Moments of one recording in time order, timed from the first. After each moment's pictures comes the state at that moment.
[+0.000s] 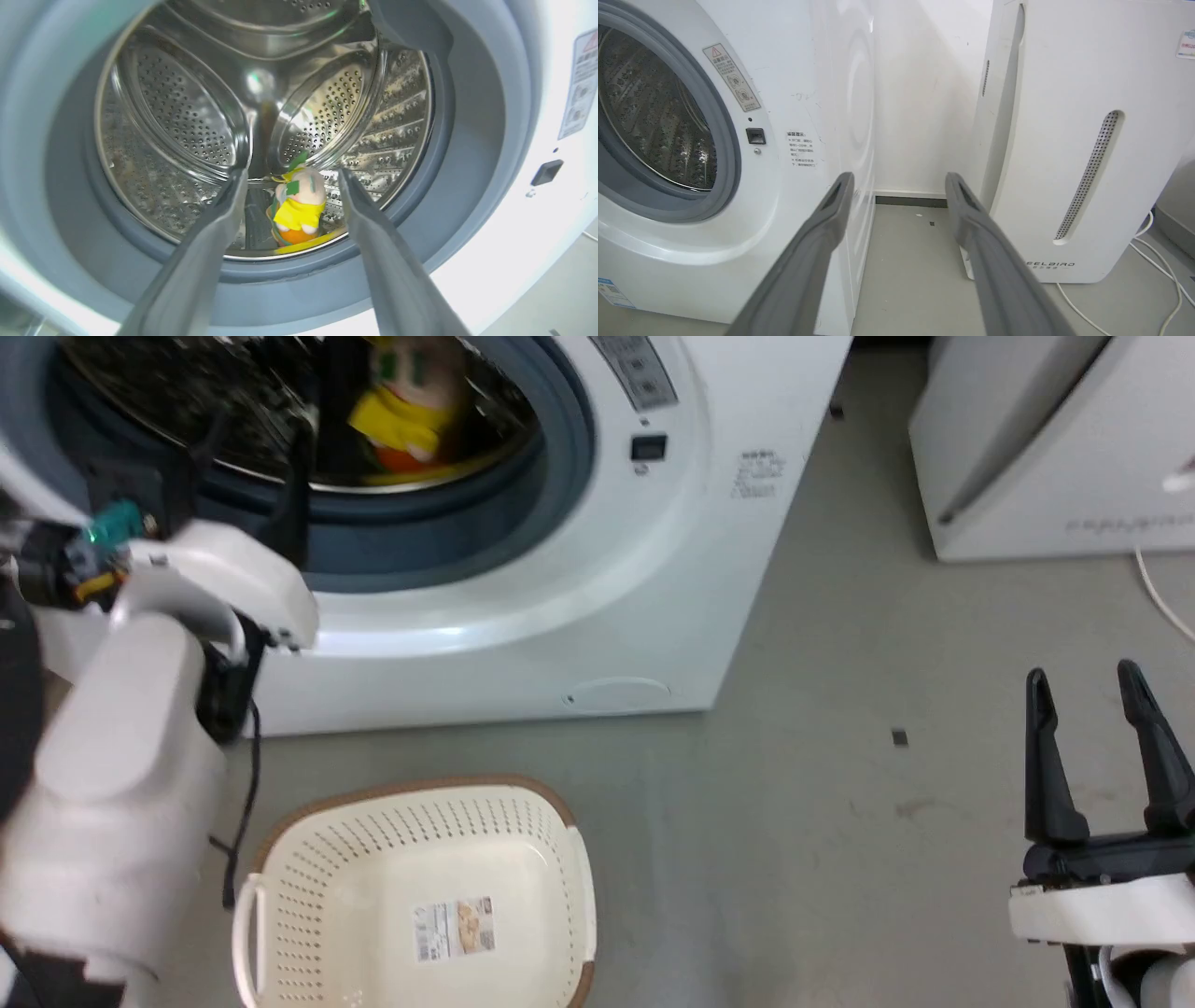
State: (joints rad) left arm -0.93 0.41 -0.43 0.79 -0.47 -0.05 -0.25; right arm -0.10 -0.05 -0.15 -0.09 0.05 0.13 -0.26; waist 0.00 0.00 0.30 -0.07
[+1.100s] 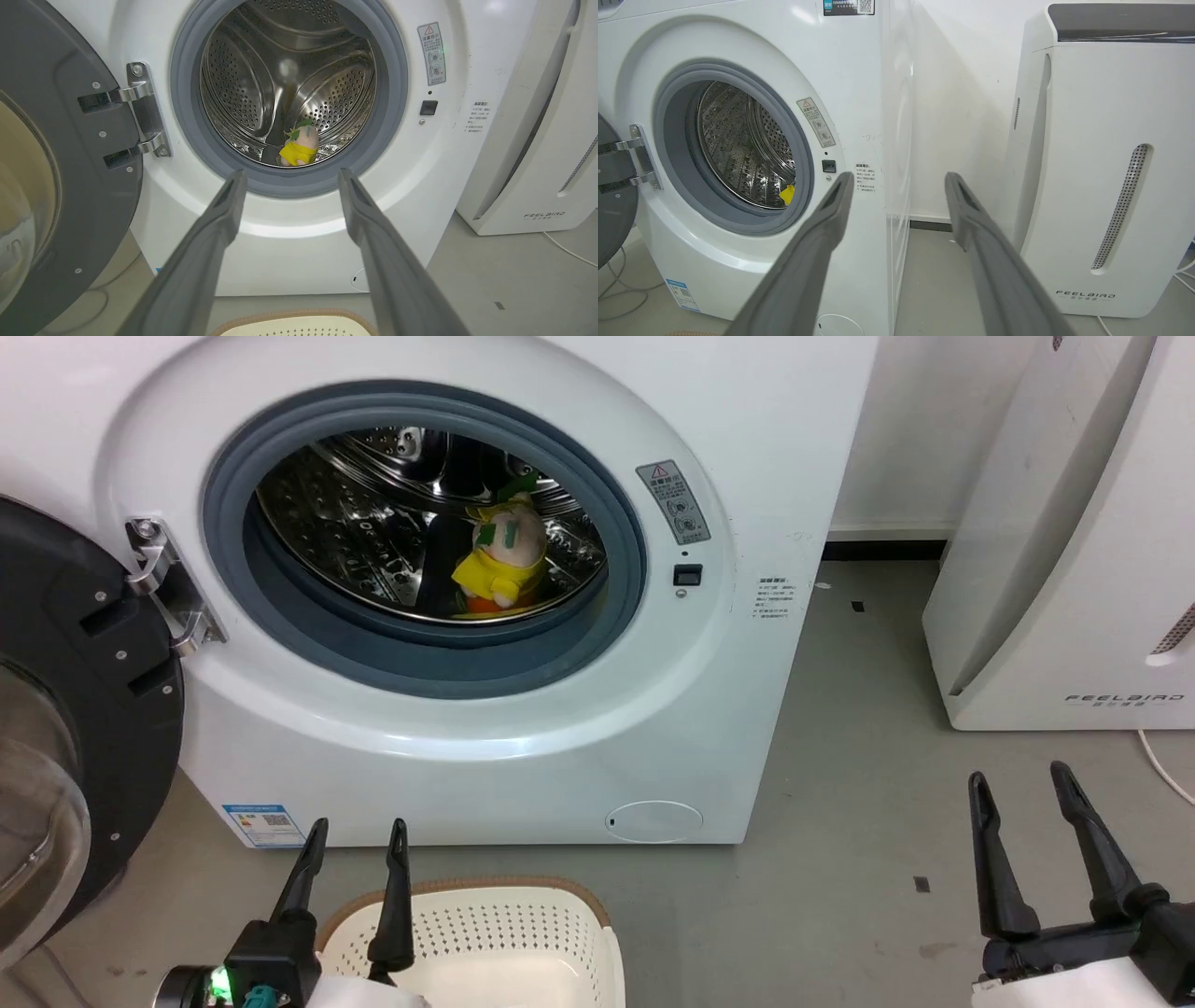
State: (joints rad) left arm 0.05 0.16 -0.14 0.06 -0.18 0.10 -0.26; right arm 0.06 -0.05 -0.09 -0.09 0.07 0.13 -0.26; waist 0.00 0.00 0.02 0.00
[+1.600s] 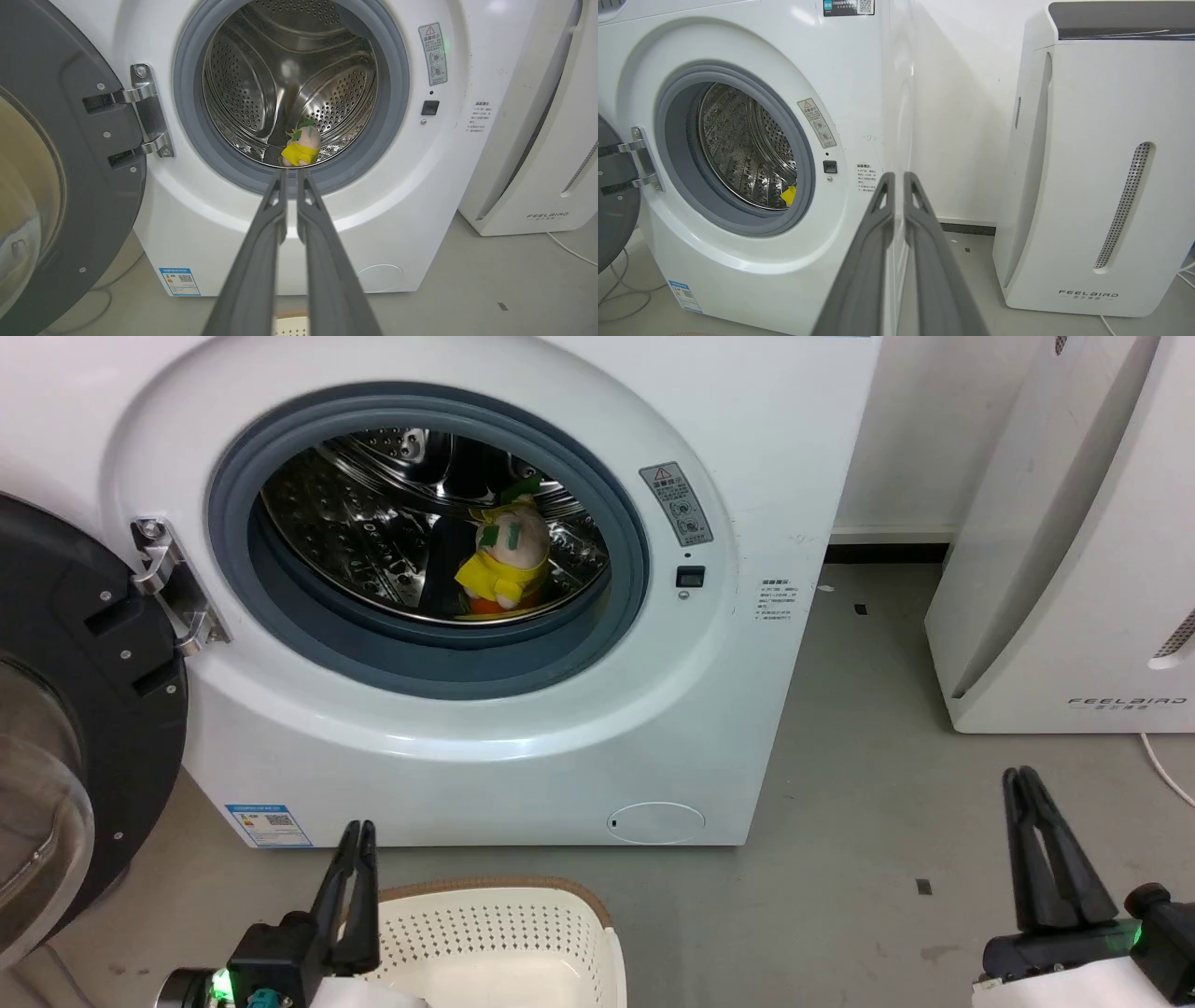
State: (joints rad) left arm 0.06 0.11 -0.09 0.06 -0.12 0.07 -0.26; right arm 0.06 -0.05 -0.09 -0.08 0.08 0.13 -0.26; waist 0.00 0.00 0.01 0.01
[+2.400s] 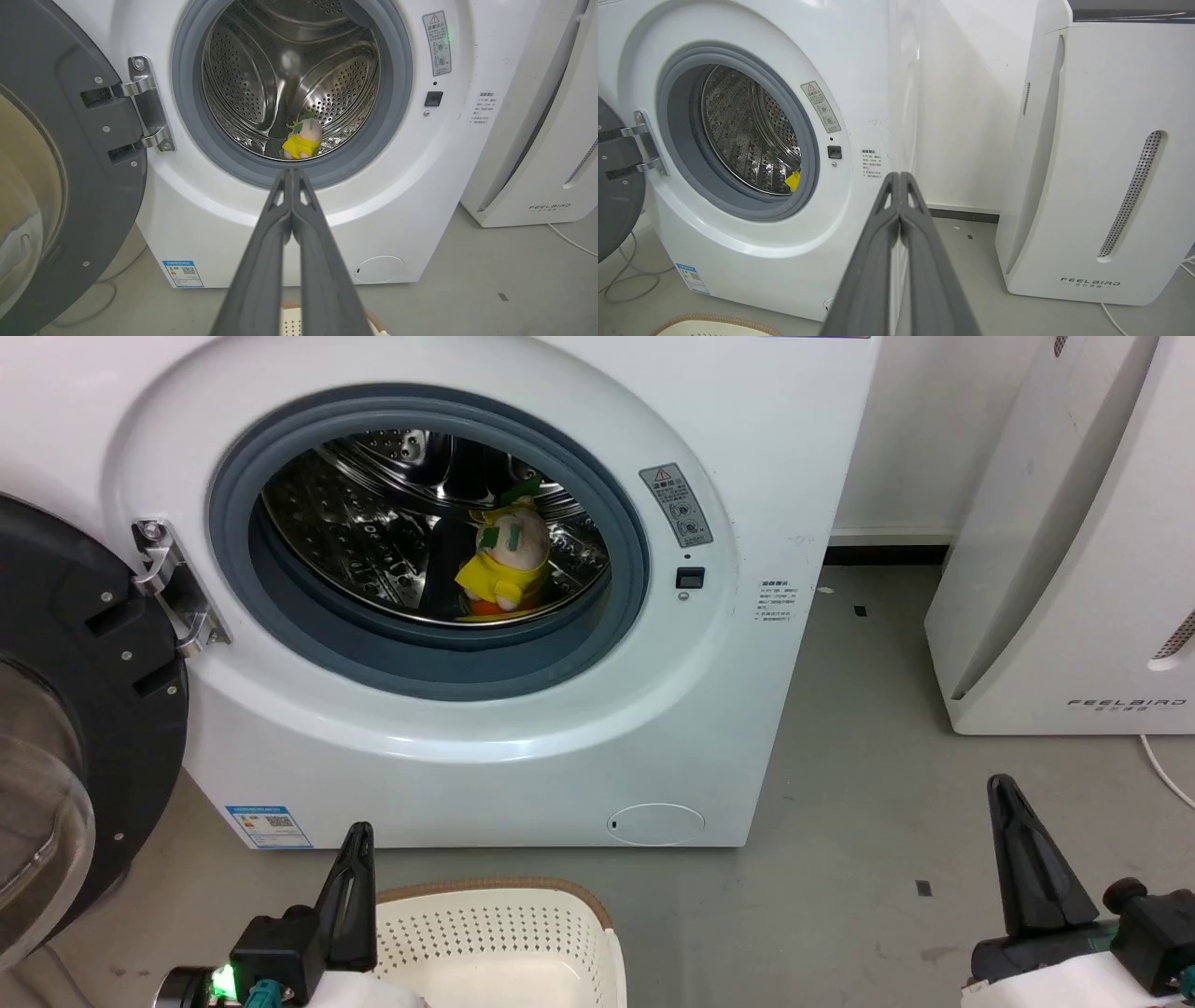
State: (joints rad) left arm 0.06 0.10 -0.08 0.05 -0.11 0.06 -0.21; right arm 0.06 -0.05 -0.08 -0.07 0.08 0.13 -0.21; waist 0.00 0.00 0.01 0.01
